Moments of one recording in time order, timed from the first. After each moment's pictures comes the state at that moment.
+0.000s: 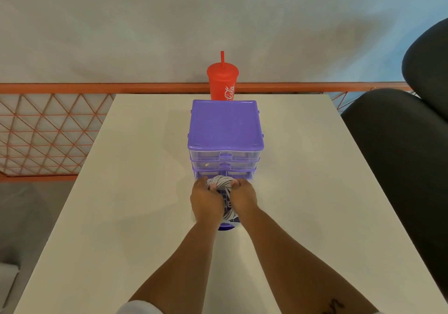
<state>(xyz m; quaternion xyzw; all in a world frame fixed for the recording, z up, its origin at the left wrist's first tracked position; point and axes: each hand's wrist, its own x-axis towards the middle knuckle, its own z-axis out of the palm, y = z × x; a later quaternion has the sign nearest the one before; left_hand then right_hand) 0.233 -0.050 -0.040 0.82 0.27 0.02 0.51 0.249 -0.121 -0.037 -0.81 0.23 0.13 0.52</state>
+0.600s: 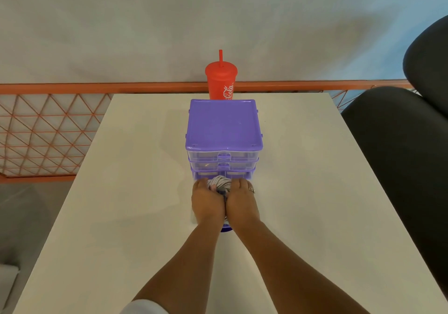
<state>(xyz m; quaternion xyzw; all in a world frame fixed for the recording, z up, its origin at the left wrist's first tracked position) 0.238 -0.055 -0.043 0.83 0.27 0.03 0.48 0.234 -0.121 -0.053 -0.95 0.03 0.05 0.30</state>
